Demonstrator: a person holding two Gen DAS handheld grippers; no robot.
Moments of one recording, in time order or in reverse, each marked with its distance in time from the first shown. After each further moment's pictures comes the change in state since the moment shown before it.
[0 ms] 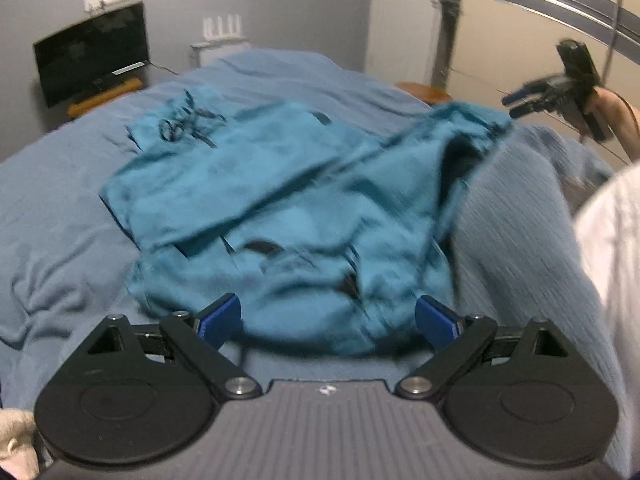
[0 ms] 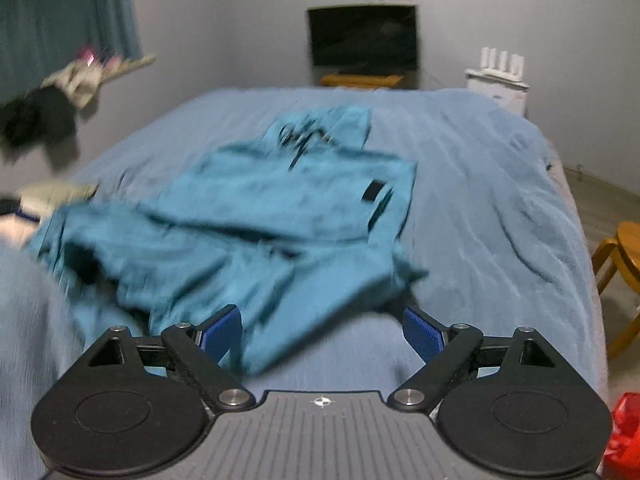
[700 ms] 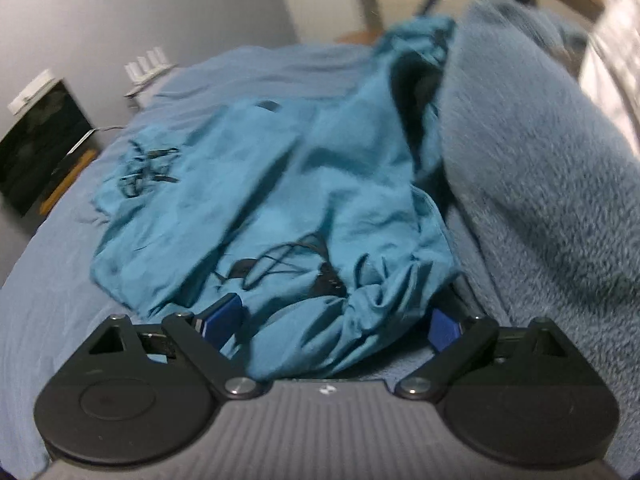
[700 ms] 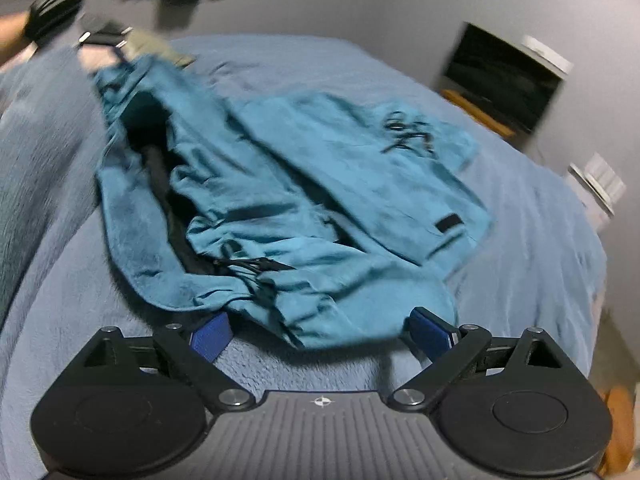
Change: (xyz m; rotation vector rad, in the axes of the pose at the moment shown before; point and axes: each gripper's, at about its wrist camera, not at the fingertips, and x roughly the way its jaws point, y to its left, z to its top) left arm 0.058 -0.031 0.011 0.415 0.080 0.047; right arm 0.024 0.066 0.001 -0.581 0.081 0.073
